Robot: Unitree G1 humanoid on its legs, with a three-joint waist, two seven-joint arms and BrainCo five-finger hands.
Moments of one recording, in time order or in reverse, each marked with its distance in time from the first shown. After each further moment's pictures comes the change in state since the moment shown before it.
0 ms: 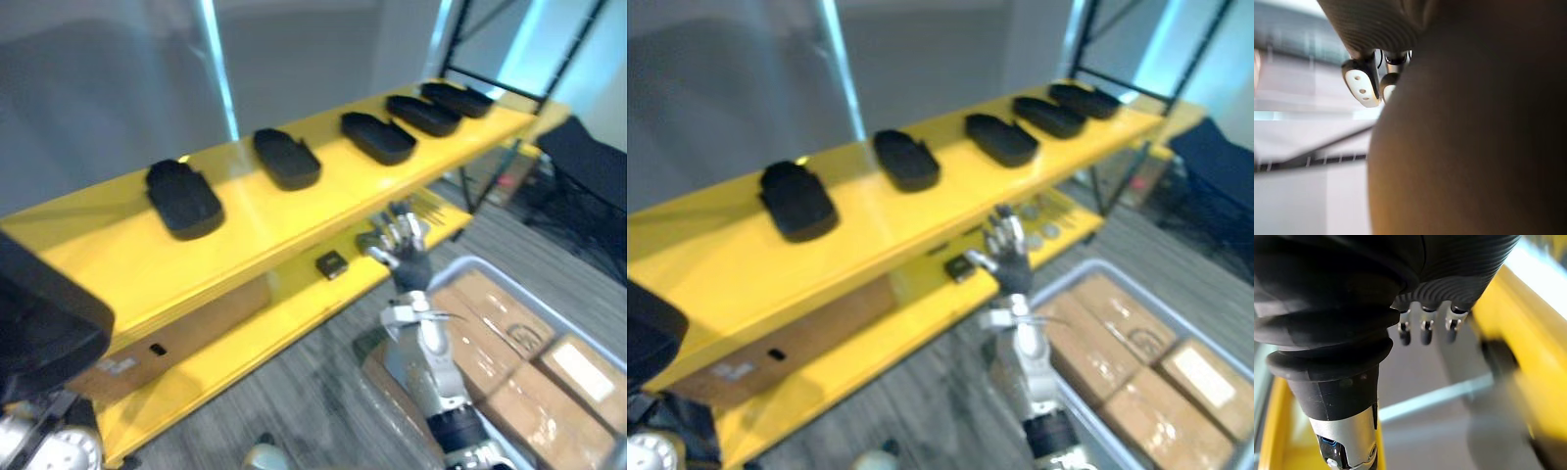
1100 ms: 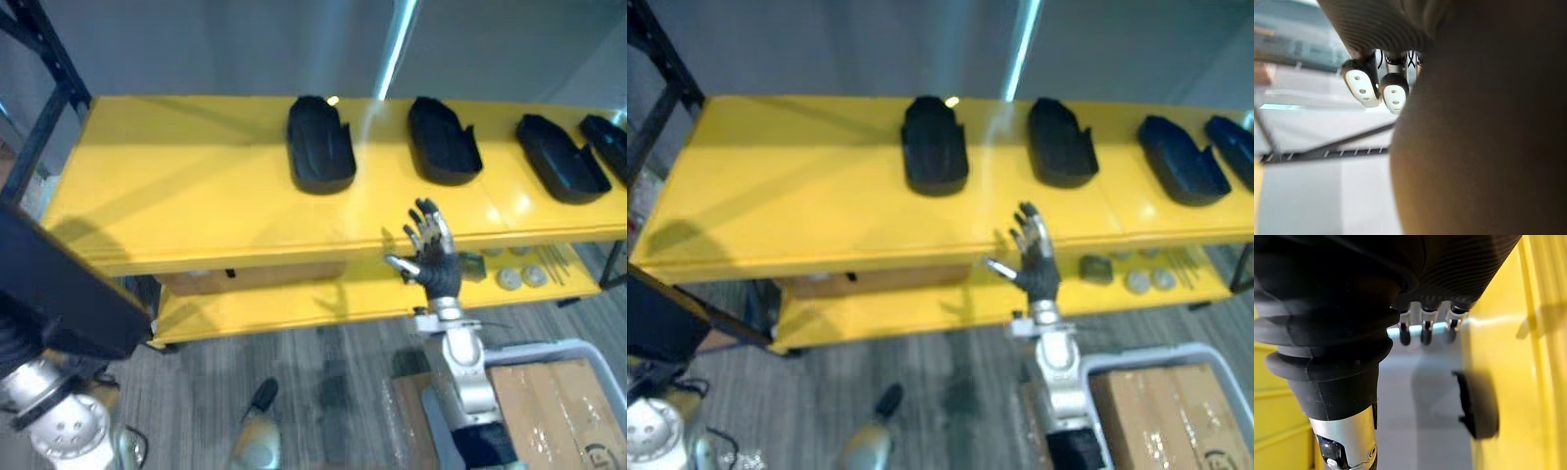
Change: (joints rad) left arm -0.170 0.160 -0.241 0.015 -0.133 -0.001 -0.196; right arm 0.132 -0.126 -0.171 -0.173 -0.234 0.006 -0.002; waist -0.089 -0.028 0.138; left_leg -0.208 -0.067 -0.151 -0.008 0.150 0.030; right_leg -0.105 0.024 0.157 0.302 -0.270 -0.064
